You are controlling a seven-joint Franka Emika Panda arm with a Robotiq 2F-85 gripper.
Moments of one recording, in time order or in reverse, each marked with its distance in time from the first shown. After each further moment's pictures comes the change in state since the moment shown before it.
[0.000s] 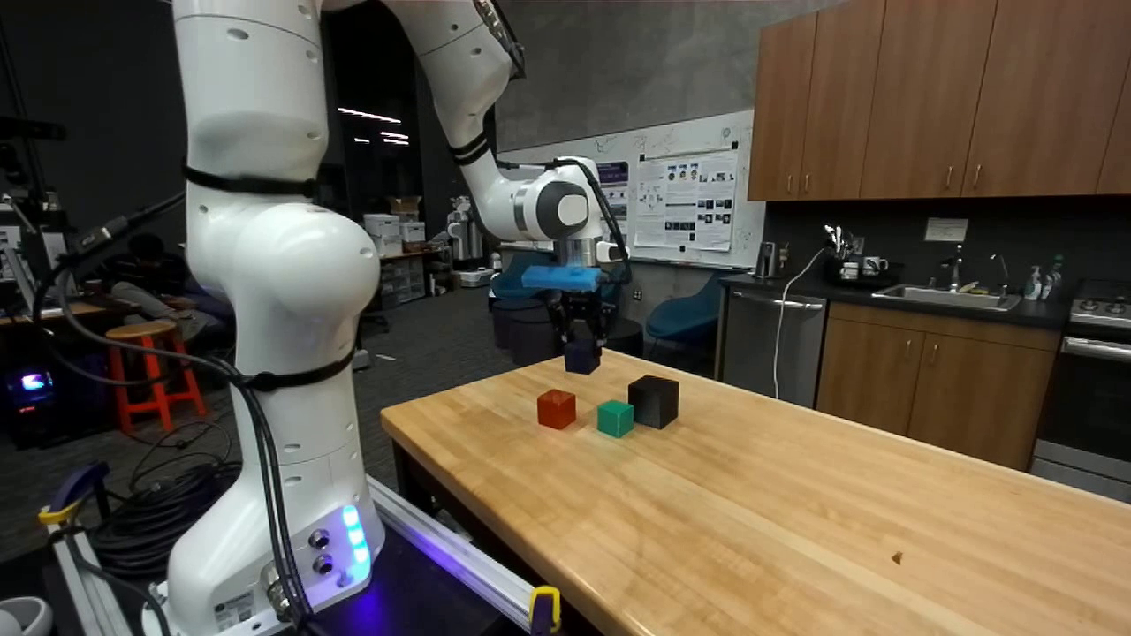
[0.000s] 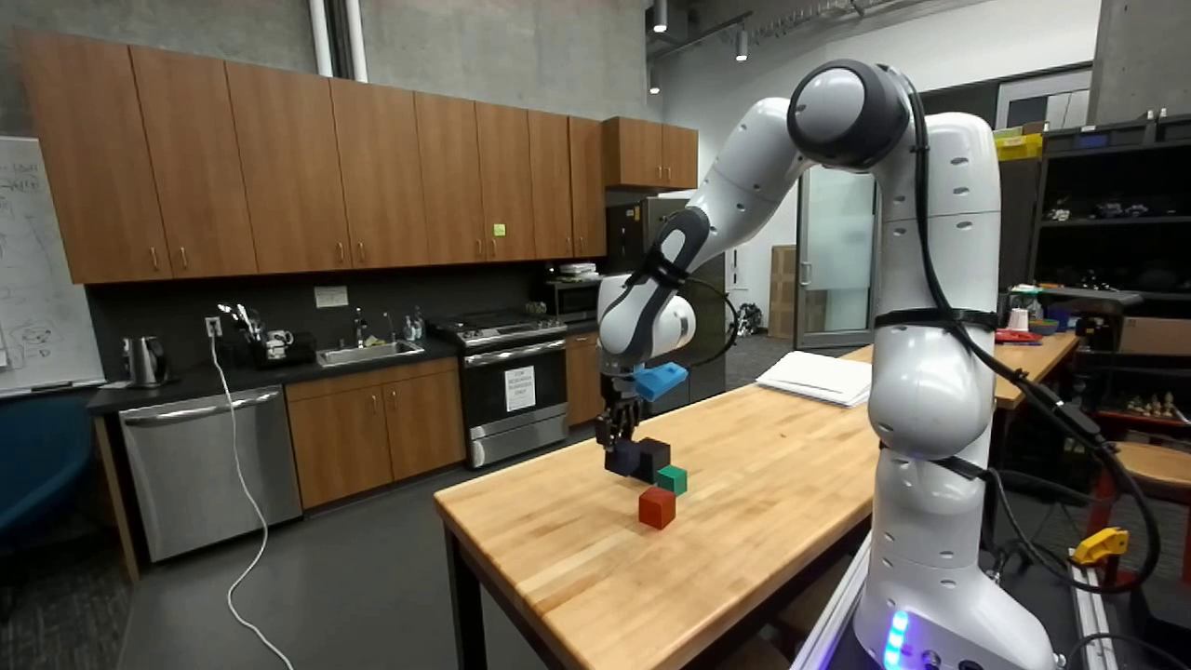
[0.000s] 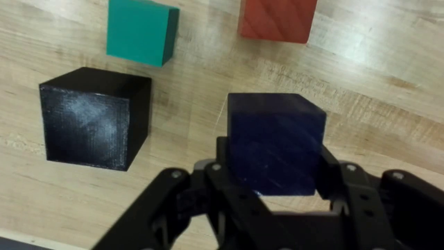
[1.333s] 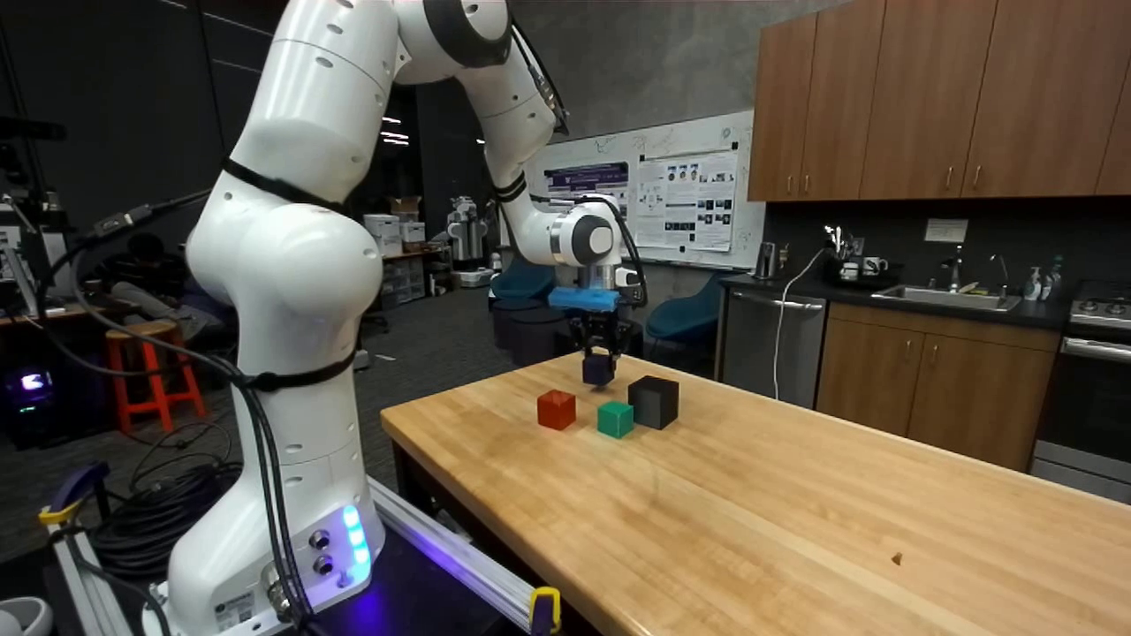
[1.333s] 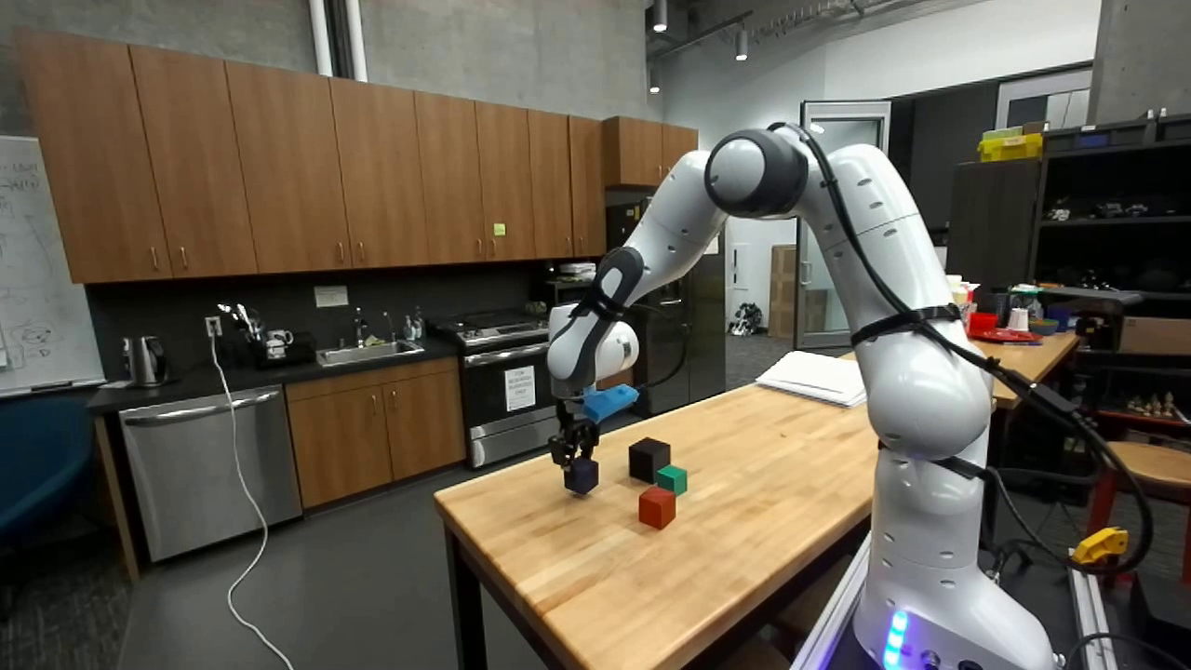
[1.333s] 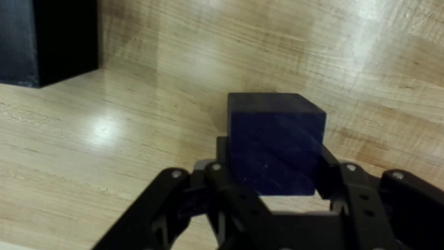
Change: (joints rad) arm 0.016 0.349 0.029 0.363 0.000 -0.071 0.079
